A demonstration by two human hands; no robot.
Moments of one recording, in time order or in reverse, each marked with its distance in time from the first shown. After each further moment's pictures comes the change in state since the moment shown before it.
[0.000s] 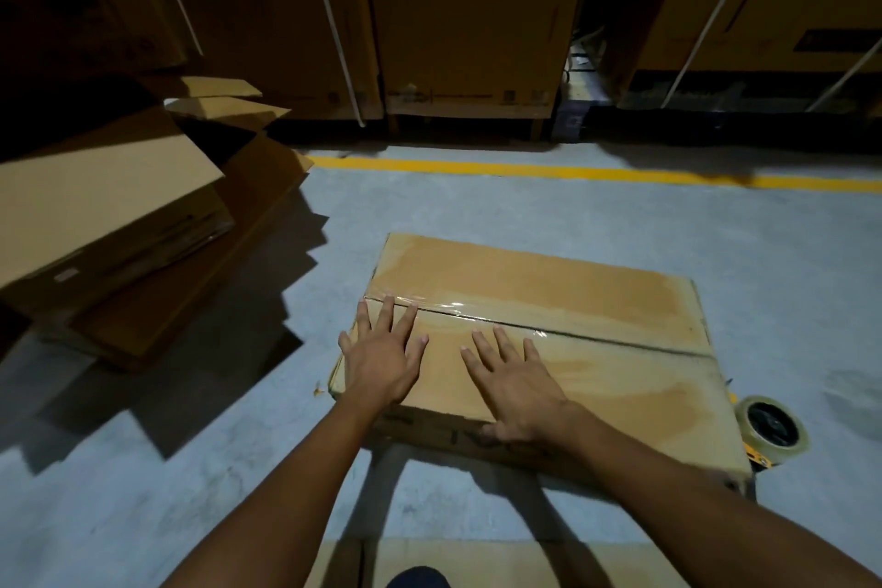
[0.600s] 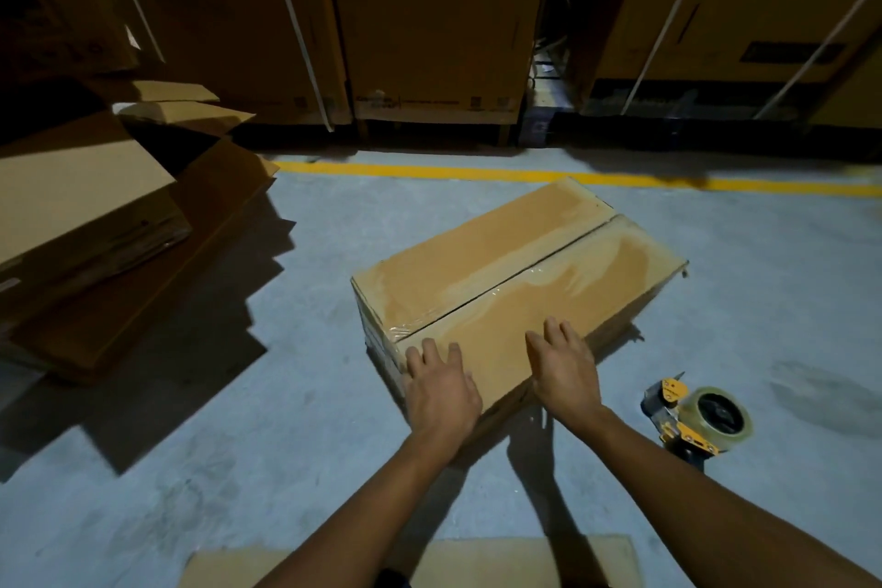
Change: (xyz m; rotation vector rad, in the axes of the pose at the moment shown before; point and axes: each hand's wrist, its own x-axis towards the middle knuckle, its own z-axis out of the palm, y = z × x) left_hand -0.057 0.133 0.014 -0.086 0.034 0.022; right_hand -0.051 0.075 0.018 0.221 0.263 0.536
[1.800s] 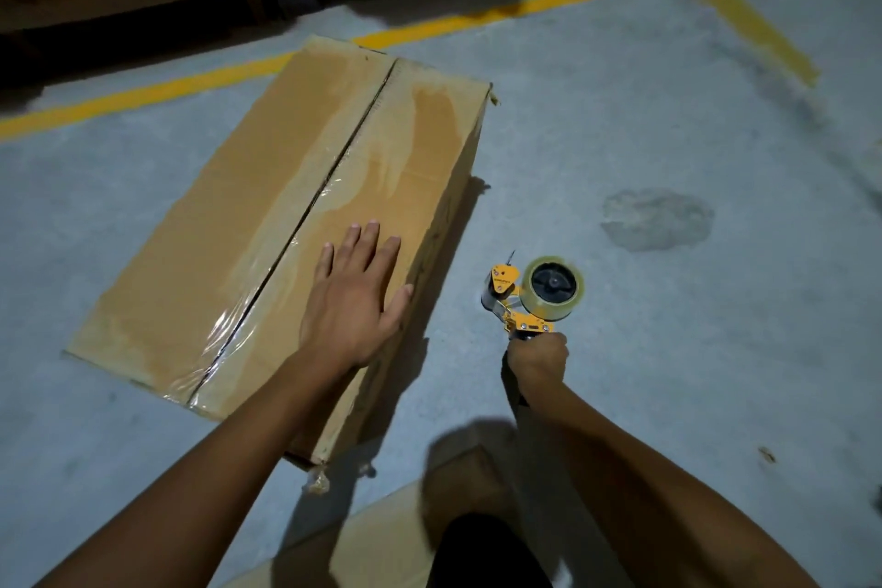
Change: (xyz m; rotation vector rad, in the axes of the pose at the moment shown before) left_hand 0.088 0.173 0.087 0.090 -0.074 0.653; right_hand -0.037 0.245 0.175 0.954 0.019 1.362
